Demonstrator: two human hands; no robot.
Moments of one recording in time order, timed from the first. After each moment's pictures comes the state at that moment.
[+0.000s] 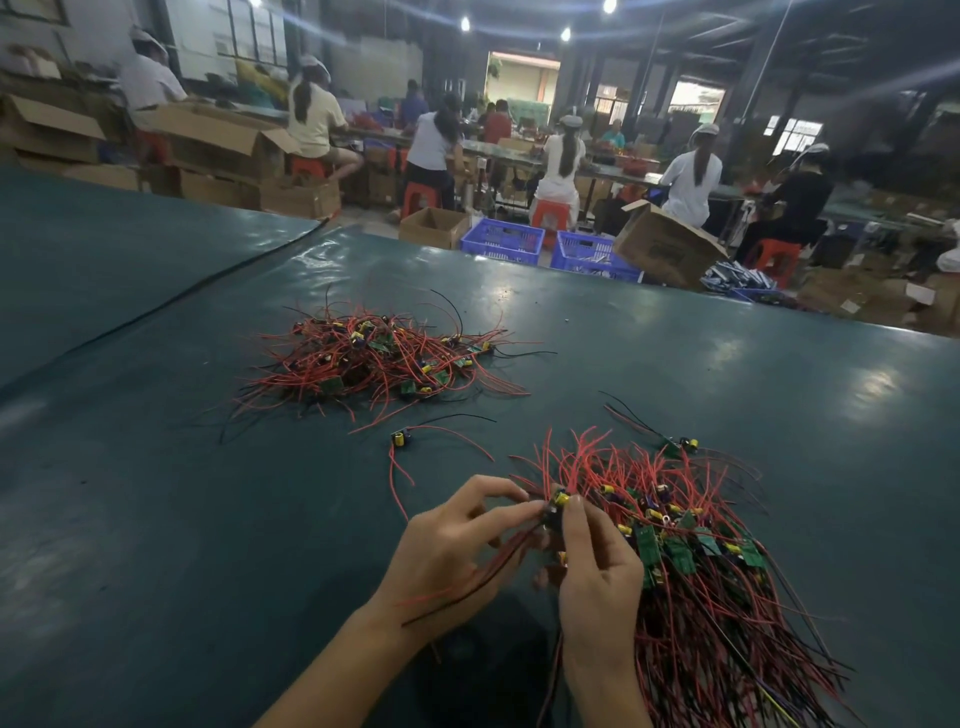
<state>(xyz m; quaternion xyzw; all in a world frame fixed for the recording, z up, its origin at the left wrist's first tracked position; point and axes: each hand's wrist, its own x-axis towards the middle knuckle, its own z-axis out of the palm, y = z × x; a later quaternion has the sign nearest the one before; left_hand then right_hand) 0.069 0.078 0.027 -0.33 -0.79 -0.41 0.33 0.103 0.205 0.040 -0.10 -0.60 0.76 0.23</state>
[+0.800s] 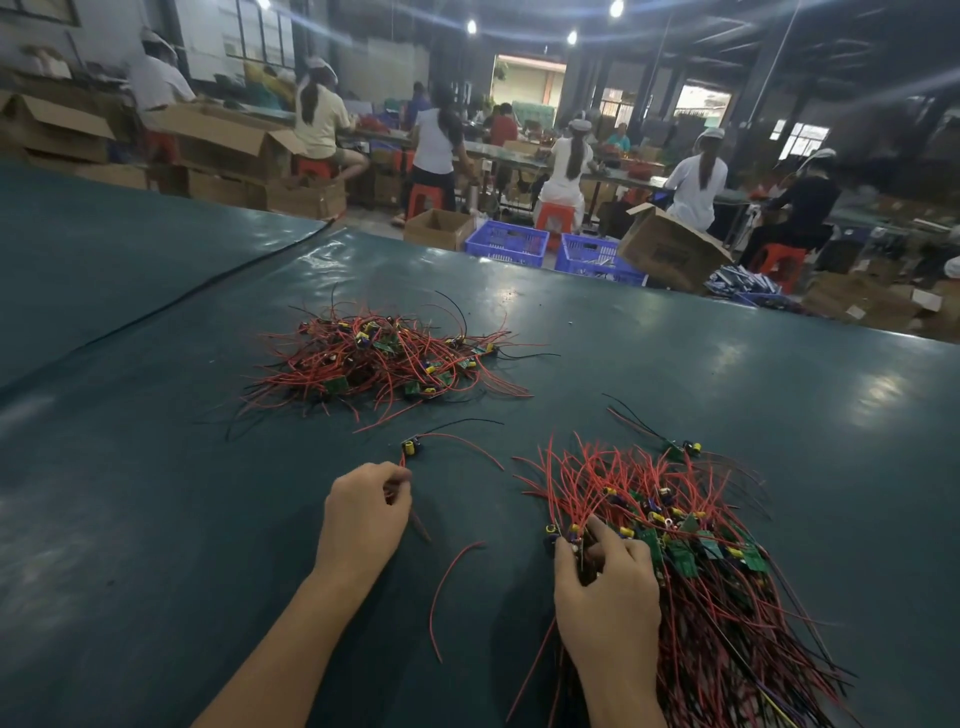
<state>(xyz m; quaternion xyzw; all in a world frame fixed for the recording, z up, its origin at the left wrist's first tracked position) 0.033 0.023 0.011 0.04 -0.89 -0.41 0.20 0.109 0.228 0.027 -0.18 -0.89 0.36 0.20</state>
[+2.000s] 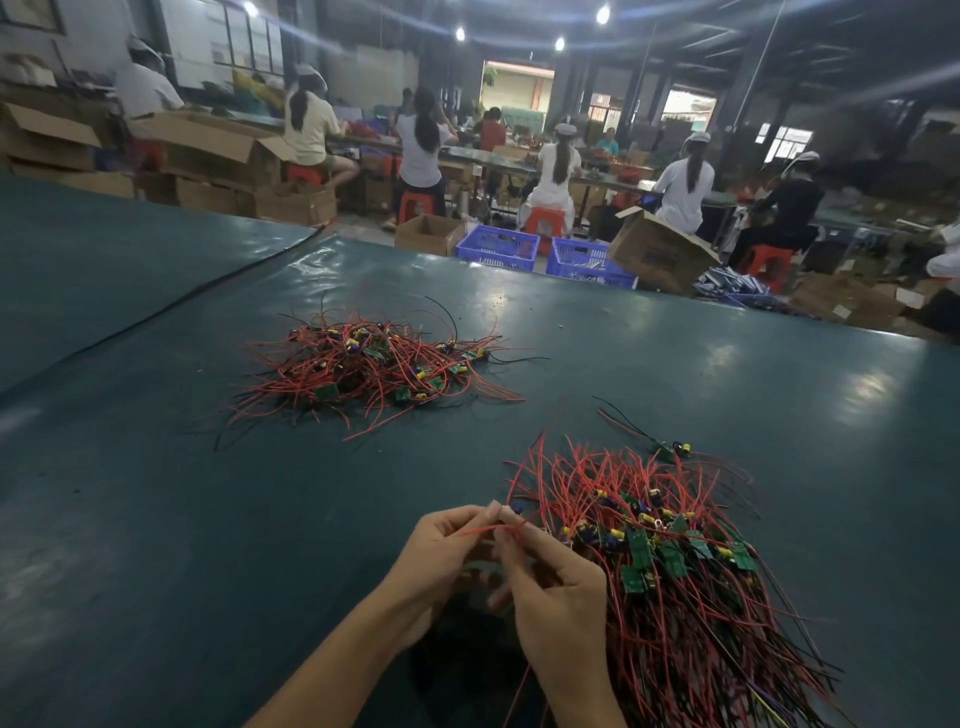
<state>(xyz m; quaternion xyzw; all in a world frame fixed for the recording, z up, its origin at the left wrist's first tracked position) 0.070 0.082 0.033 -0.05 -0.58 -0.80 -0.19 0.113 0.200 0.029 0.04 -0.71 0.67 0.21</state>
